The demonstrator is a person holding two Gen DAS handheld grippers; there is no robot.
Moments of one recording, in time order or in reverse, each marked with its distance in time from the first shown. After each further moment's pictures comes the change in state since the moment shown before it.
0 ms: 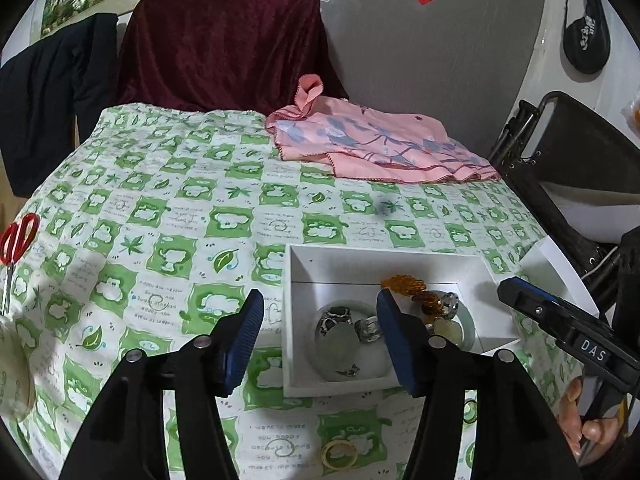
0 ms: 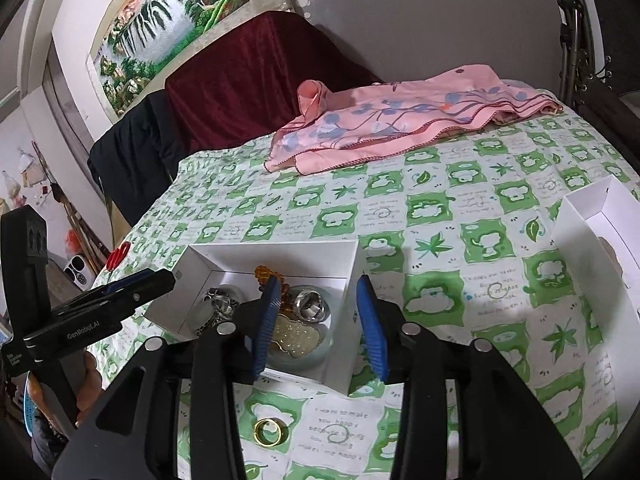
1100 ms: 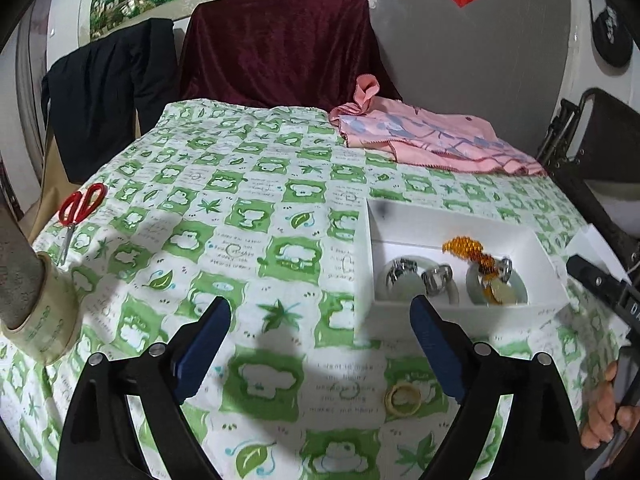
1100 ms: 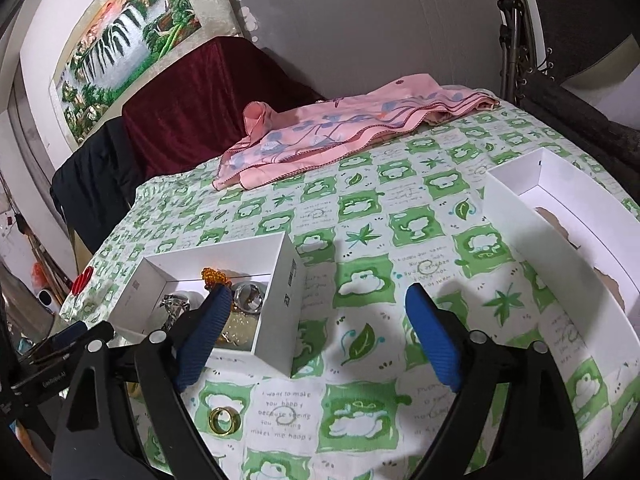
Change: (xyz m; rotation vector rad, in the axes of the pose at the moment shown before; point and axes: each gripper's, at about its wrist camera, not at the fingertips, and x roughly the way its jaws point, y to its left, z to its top) left arm -0.027 0.015 -0.042 -0.017 -0.041 0.209; right arm -0.021 -0.021 -0.024 0.084 -0.096 -0.159
